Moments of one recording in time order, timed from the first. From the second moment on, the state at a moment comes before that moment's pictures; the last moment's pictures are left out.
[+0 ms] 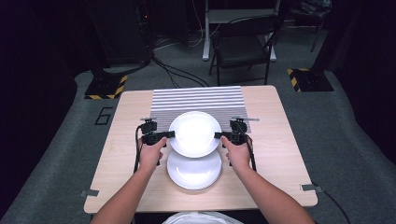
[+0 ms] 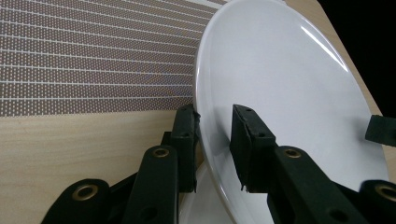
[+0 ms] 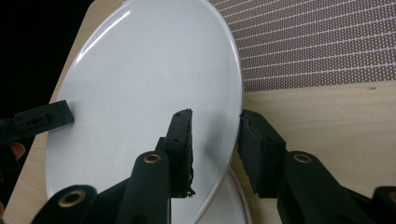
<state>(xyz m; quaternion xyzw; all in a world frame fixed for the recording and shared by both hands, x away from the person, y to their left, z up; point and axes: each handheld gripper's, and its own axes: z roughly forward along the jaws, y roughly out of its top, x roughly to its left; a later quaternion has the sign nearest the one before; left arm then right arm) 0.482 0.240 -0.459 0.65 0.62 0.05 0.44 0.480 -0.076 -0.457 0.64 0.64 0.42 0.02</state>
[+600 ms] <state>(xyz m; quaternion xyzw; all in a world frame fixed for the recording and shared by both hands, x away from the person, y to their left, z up) 0.498 0.239 -0.451 0.65 0.62 0.05 0.44 0.494 -0.077 -0.446 0.64 0.63 0.43 0.03</state>
